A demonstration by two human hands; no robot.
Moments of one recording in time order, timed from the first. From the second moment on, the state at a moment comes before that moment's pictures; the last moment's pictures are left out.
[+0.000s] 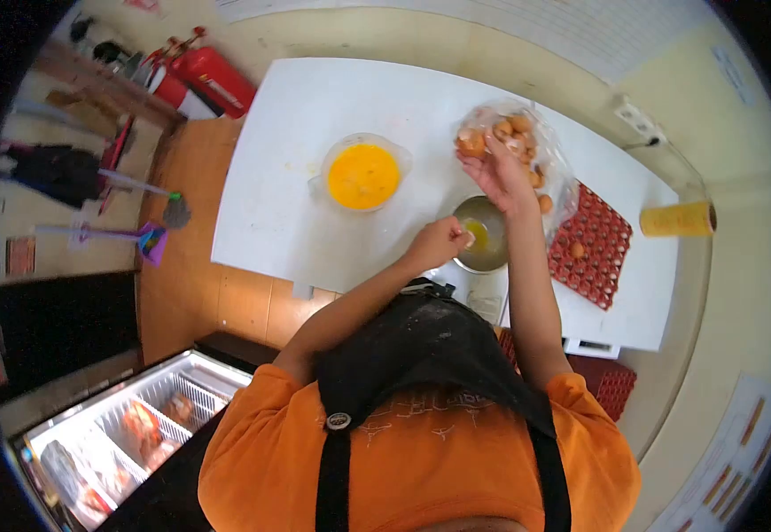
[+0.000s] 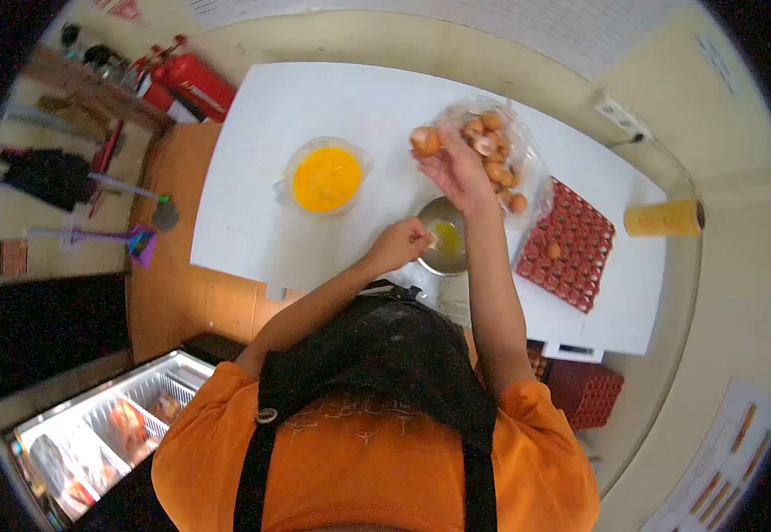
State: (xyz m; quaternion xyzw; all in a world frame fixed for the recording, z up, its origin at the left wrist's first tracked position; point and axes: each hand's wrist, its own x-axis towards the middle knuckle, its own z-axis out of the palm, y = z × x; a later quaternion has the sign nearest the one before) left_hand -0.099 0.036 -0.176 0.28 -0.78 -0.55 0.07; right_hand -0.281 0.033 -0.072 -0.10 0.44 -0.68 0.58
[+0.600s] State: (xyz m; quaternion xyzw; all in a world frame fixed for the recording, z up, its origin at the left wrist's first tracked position) left_hand -0.213 -0.031 -0.134 0.28 -0.74 -0.60 0.08; right_hand -0.426 0.288 -0.104 -0.05 0.89 -0.43 -0.10
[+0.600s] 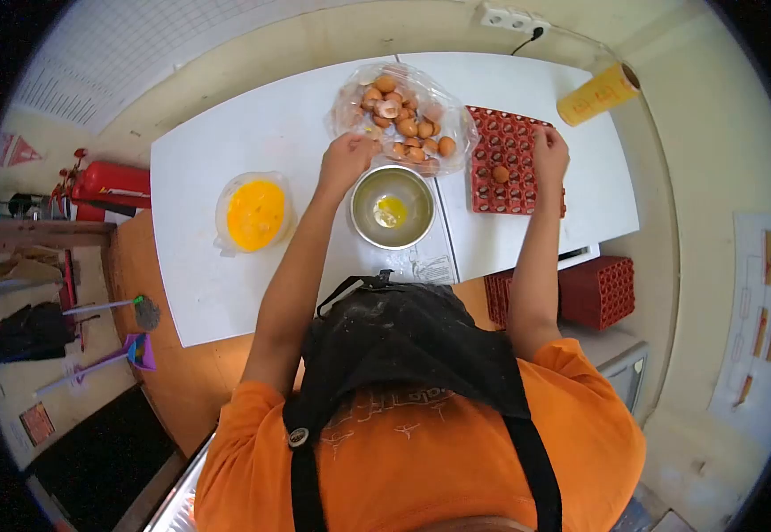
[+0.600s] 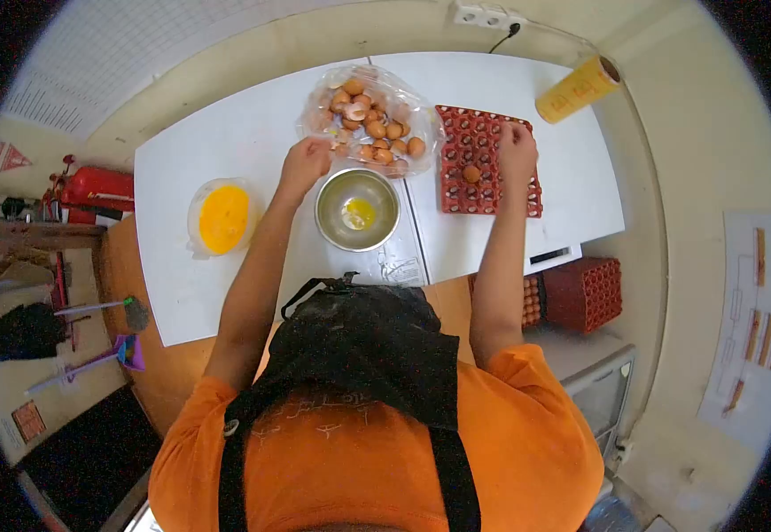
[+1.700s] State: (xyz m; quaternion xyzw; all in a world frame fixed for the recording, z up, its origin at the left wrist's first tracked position) left_hand -0.010 -0.003 -0.227 0.18 -0.92 -0.31 0.15; right_hand -0.216 0.153 -0.133 -0.19 0.65 -0.63 0.40
